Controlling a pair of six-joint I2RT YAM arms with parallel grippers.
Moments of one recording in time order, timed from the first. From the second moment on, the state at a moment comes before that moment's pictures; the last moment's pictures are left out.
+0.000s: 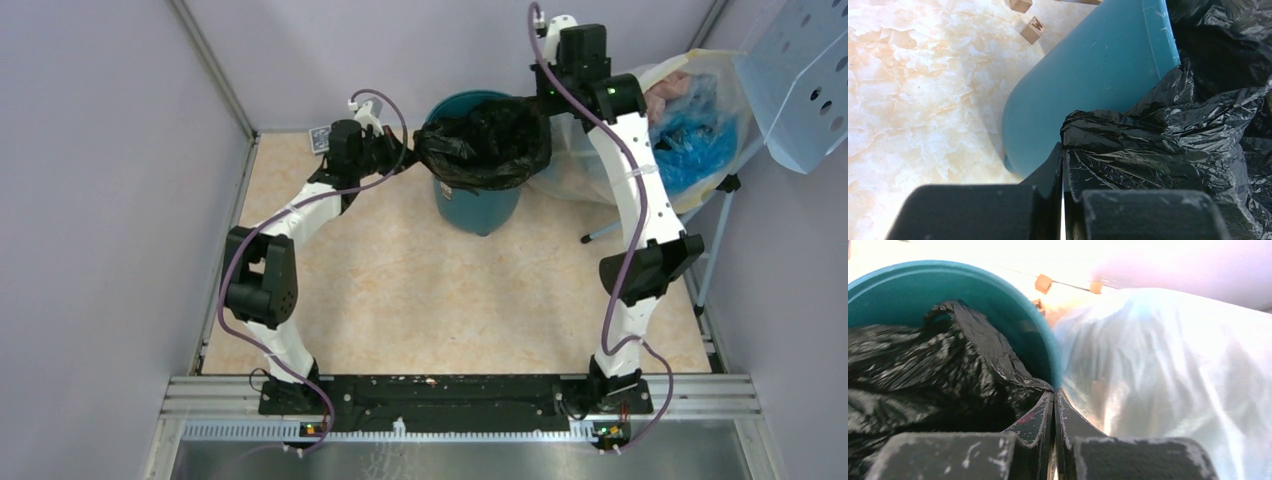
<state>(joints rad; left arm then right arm) -0.28 1.78 1.33 0.18 0.46 -0.58 0.33 1.93 2.38 -1.00 0.10 -0.09</state>
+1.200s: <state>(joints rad) -0.26 1.86 1.36 0.30 0.62 -0.66 0.19 1.69 1.65 -0.68 -0.25 0.23</state>
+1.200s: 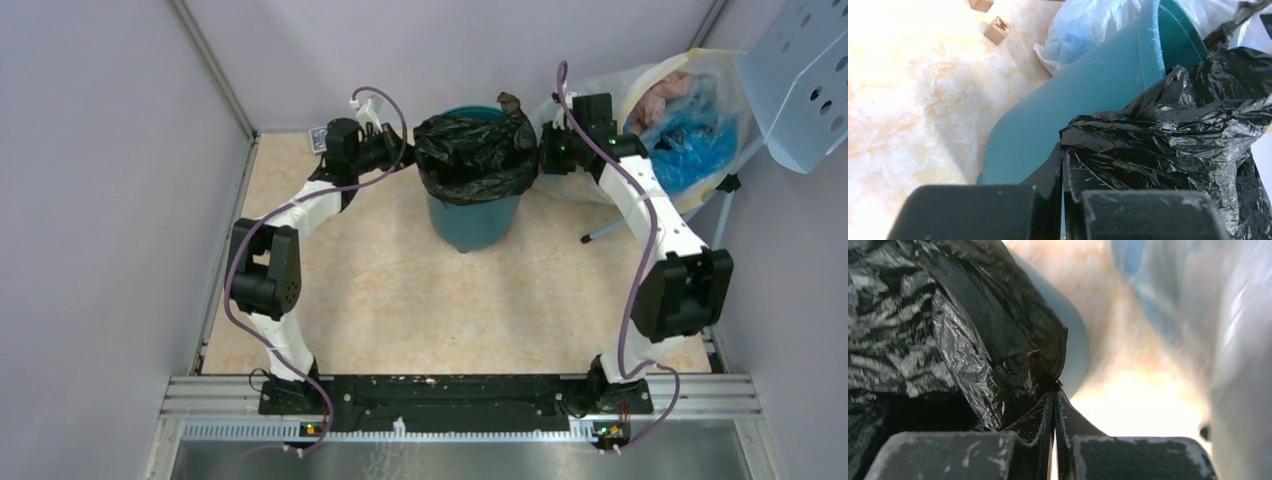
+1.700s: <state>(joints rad) -0.24 1.80 1.35 0.20 0.66 -0.64 0.48 1.25 1.12 -0.60 -0.20 0.41</state>
